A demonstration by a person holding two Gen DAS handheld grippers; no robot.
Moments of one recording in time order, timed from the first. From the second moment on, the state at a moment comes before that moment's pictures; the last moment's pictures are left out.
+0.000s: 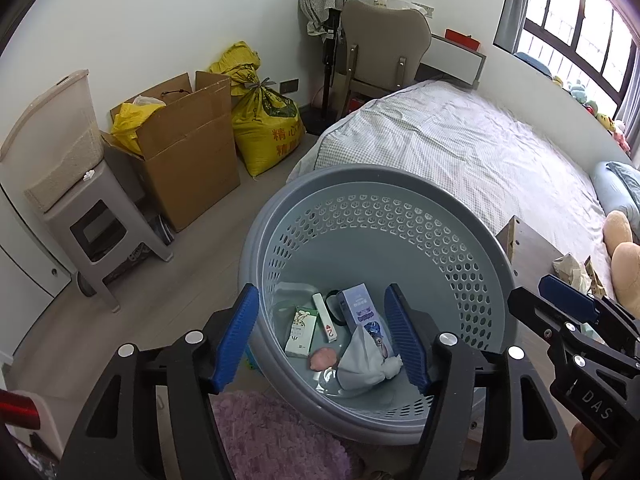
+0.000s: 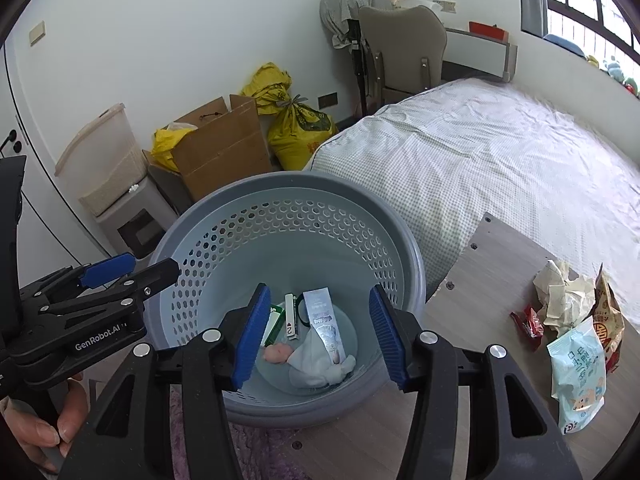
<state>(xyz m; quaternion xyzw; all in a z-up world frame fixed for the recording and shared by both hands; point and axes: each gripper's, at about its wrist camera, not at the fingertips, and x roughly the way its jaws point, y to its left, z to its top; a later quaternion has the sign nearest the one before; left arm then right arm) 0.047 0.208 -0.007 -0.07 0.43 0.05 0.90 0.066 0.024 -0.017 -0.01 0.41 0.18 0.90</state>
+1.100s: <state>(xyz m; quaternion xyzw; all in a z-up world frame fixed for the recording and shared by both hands) 0.012 0.122 0.011 -0.05 0.42 -0.02 0.91 0.001 -0.077 0.003 0.03 0.38 0.09 0.92</state>
